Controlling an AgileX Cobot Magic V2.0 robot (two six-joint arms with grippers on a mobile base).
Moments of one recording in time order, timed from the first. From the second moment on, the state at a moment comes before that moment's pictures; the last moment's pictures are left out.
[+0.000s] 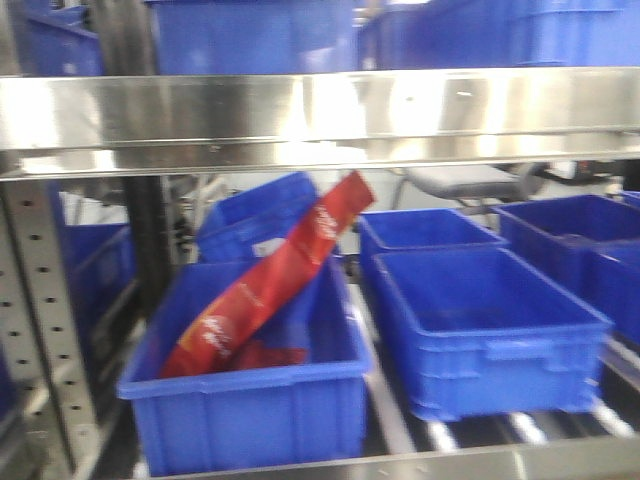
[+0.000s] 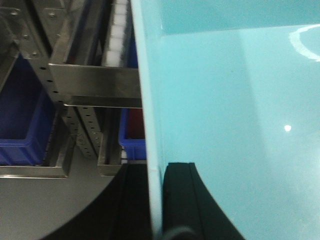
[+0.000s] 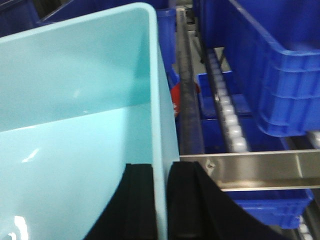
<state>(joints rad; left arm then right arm) -0.63 1.30 -1.60 0.55 1.25 -0.79 0.63 1.41 -1.65 -0.57 0.89 0.75</state>
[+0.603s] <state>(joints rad) -0.63 1.30 -1.60 0.56 1.25 -0.79 0.63 1.41 -1.65 -0.57 0.87 0.75</state>
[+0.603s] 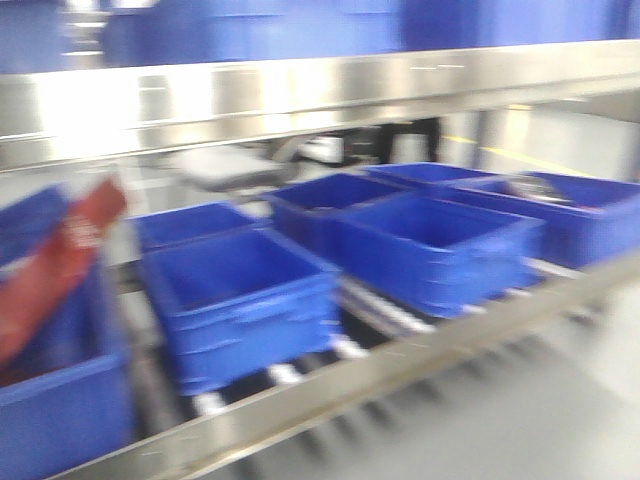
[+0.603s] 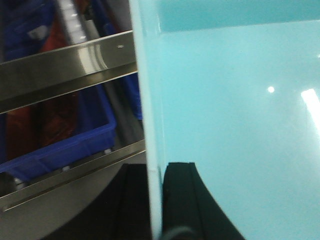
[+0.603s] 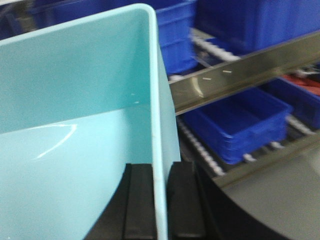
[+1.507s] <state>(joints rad) -0.63 1.30 -1.60 0.56 1.24 -0.79 0.63 1.40 -1.65 -0.57 0.87 0.75</state>
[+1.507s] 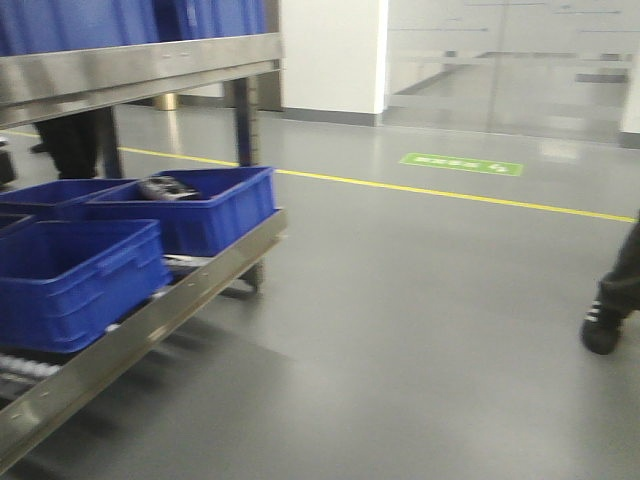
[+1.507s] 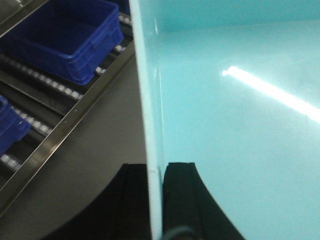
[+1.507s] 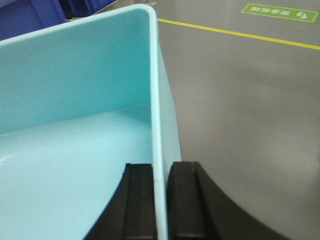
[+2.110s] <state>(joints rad) -0.63 1.30 -1.60 0.56 1.24 -0.79 0.63 1.40 -1.65 -0.56 0.94 0.75</state>
